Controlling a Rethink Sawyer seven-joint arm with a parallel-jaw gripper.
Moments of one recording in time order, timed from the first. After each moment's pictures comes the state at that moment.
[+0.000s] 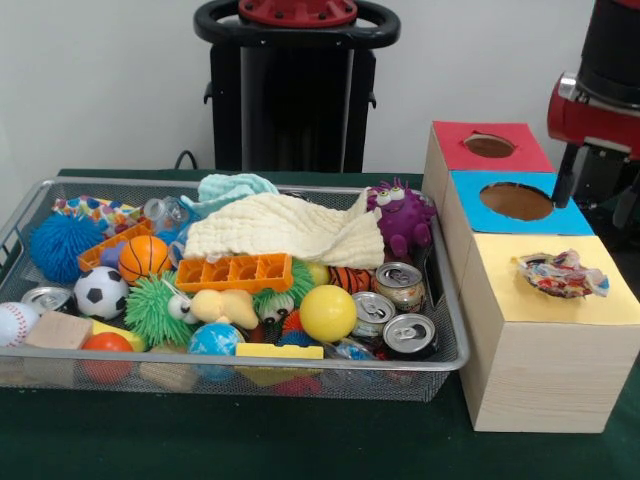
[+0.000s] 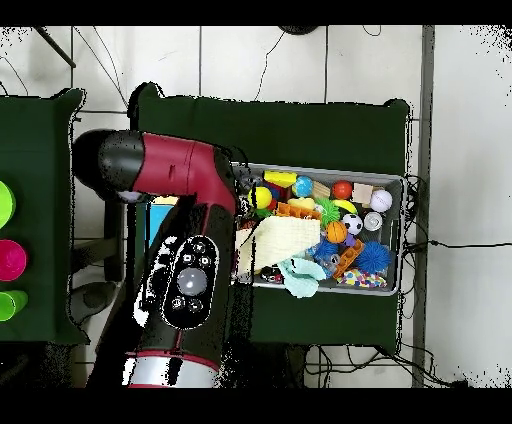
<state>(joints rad) 0.23 -0.46 -0.33 1.17 0.38 0.98 2.10</state>
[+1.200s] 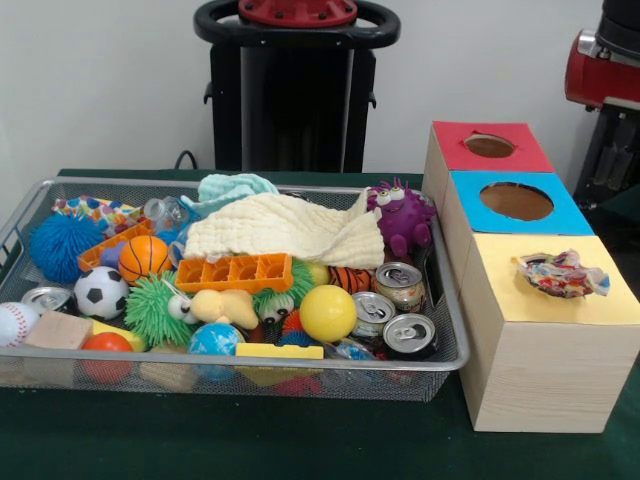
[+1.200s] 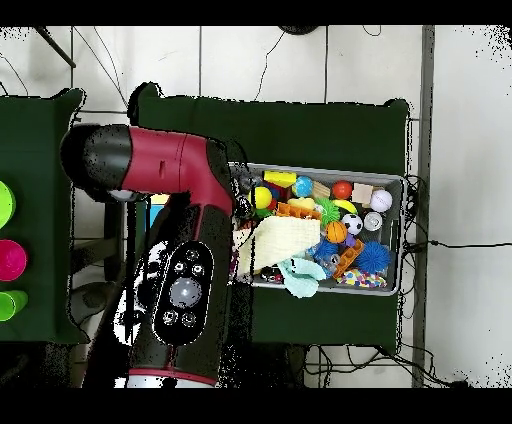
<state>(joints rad) 0.23 -0.49 -0.33 1.15 0.34 1.00 2.10</state>
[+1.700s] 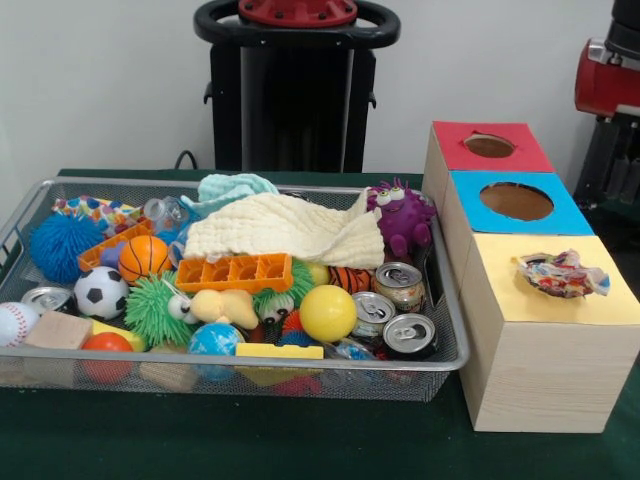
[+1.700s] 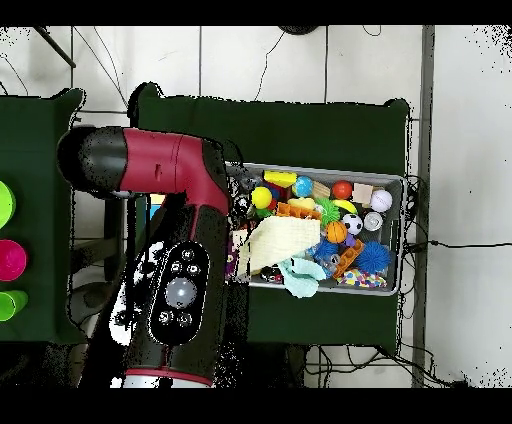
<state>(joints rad) 0.24 -0.48 -0.33 1.15 0.34 0.91 2.10</state>
